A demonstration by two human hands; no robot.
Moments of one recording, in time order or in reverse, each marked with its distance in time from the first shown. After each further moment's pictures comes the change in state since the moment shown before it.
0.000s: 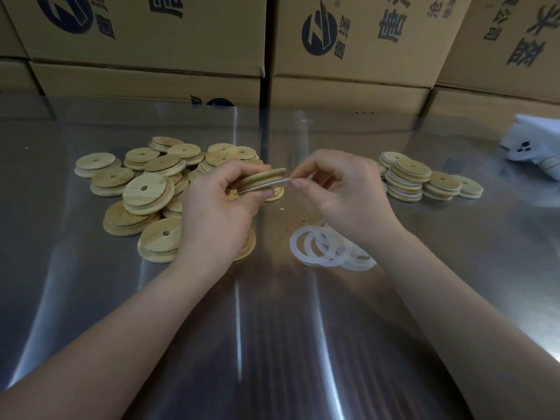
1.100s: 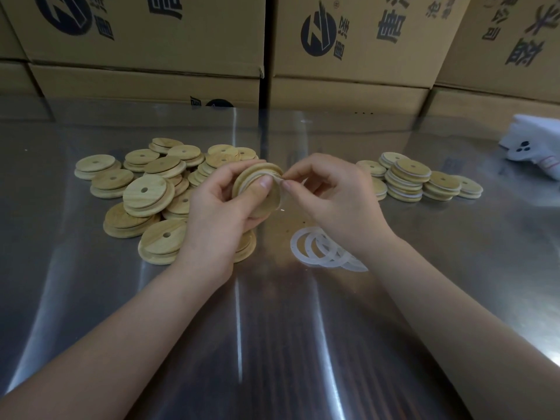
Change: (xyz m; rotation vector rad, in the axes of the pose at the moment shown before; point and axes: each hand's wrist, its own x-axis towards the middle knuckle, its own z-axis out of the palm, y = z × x) left_hand -0.003 -0.009 0.004 -0.541 -0.065 -0.319; right_hand -0.005 -0.004 0.011 0.140 0.031 -0.012
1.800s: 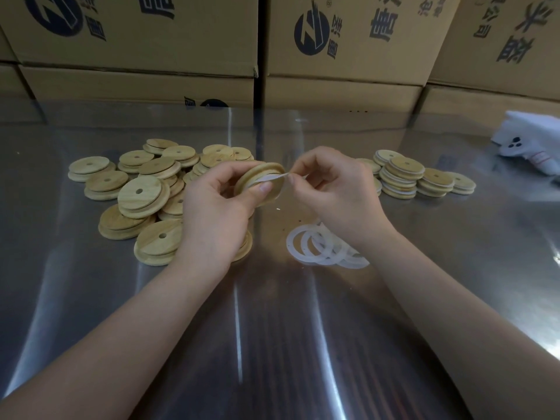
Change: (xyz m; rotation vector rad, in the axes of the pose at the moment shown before) left_hand 0.000 0.007 0.005 0.292 0.053 0.185; right_hand 0.001 0.004 -0.005 0.004 0.052 0.043
